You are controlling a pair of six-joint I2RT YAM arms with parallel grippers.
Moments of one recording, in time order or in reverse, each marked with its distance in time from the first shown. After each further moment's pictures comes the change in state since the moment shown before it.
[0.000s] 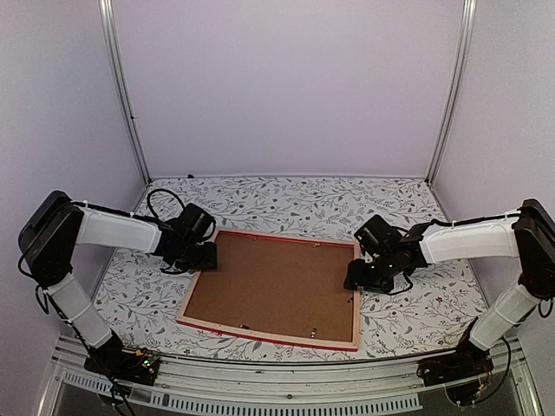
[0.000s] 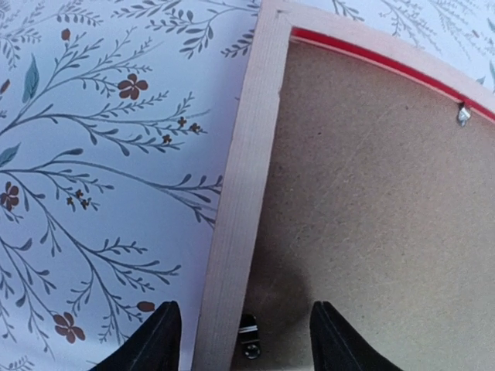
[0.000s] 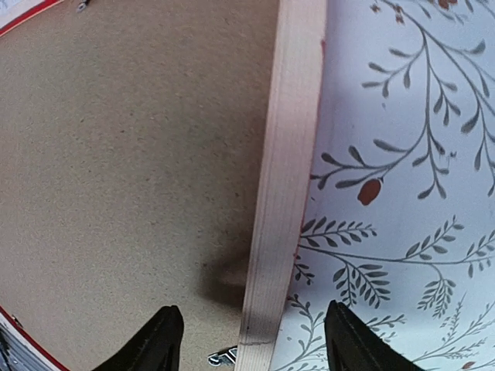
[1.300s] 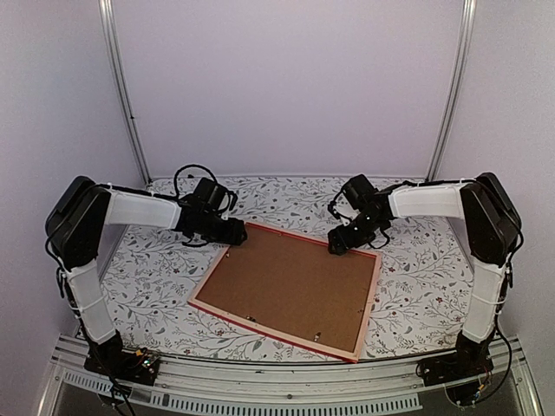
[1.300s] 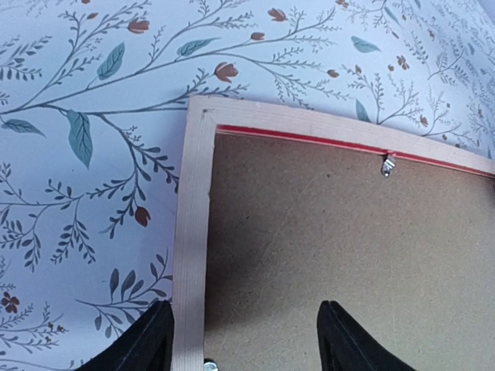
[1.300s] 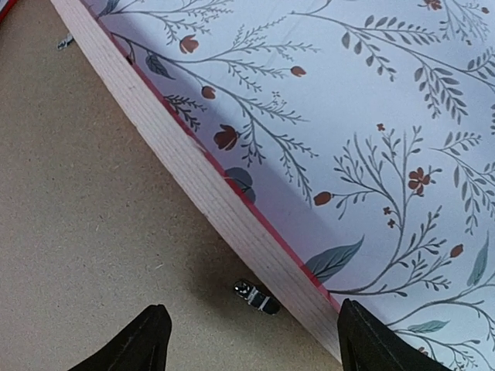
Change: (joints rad) left arm 0.037 0.208 0.297 0.085 0.276 0.271; right arm -0.196 0.377 0.505 -0.080 -0.079 -0.716
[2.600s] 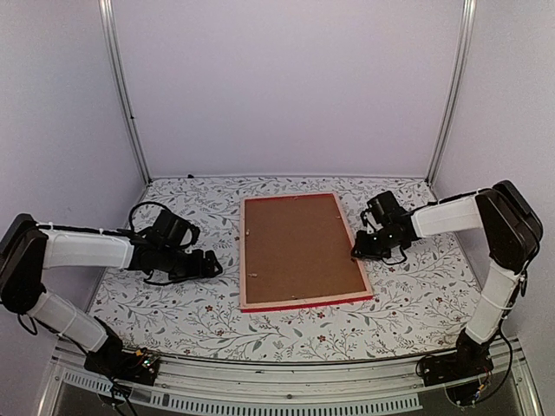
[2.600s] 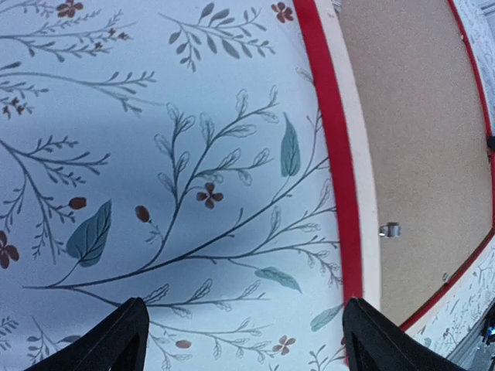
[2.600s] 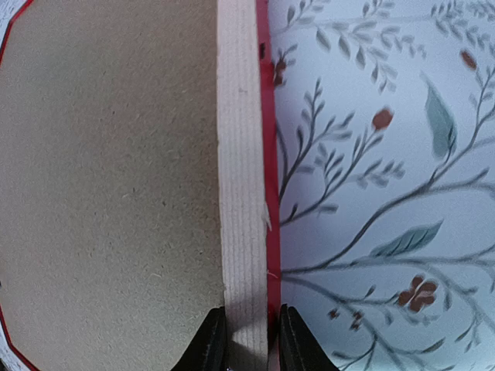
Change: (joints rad) left arm 0.004 -0.481 -0.512 -0.039 0.068 -0.283; right arm -0.113 -0.098 -0.295 0.298 -0.043 0.373
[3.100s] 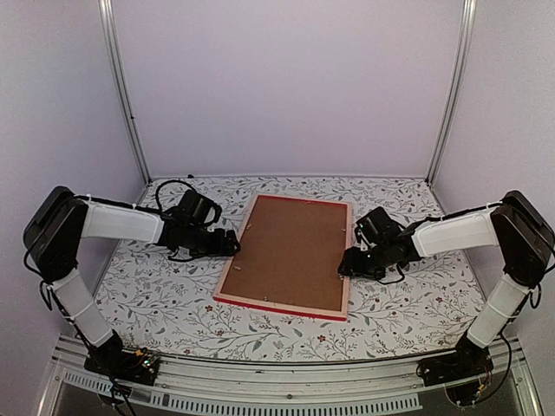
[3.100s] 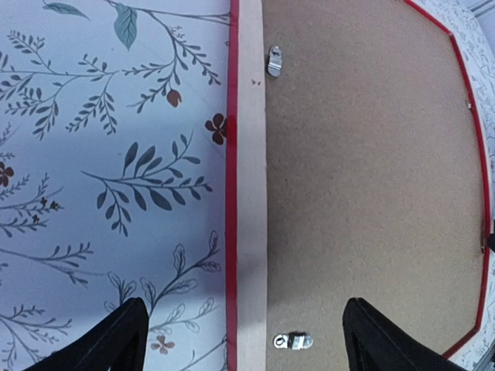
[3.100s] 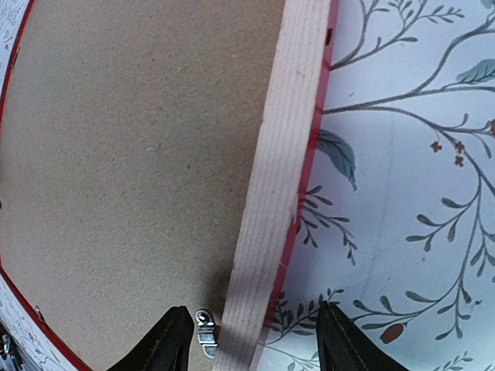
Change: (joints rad) left arm -0.002 0.277 0.275 0.068 -0.026 0.097; right arm 0.198 -0.162 -0.189 0.026 0.058 0.237
